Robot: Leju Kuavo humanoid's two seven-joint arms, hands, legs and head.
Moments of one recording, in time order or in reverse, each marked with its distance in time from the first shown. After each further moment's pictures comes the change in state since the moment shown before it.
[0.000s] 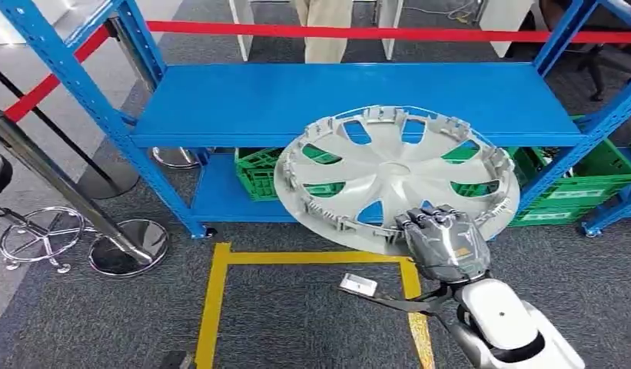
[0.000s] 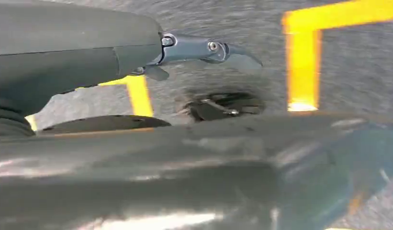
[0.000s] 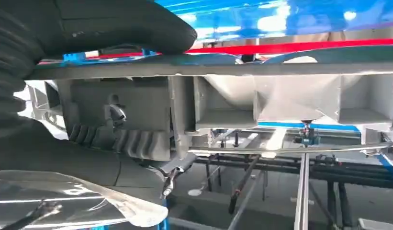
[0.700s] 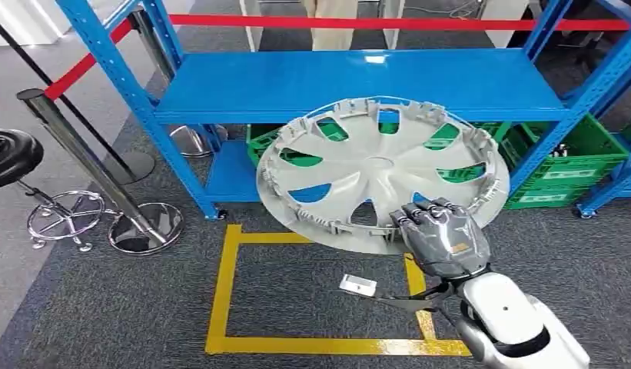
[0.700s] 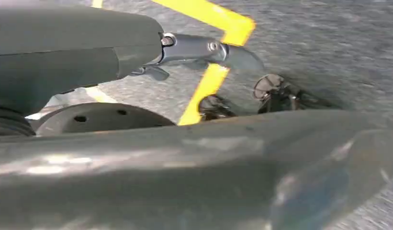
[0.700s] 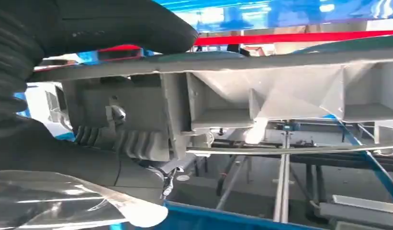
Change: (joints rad) left arm -0.019 0.019 0.291 -0.002 0.268 0.003 0.188; right arm -0.040 -0.006 0.010 -0.010 -0.024 0.027 -0.039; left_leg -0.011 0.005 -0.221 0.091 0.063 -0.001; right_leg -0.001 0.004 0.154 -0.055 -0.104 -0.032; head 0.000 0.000
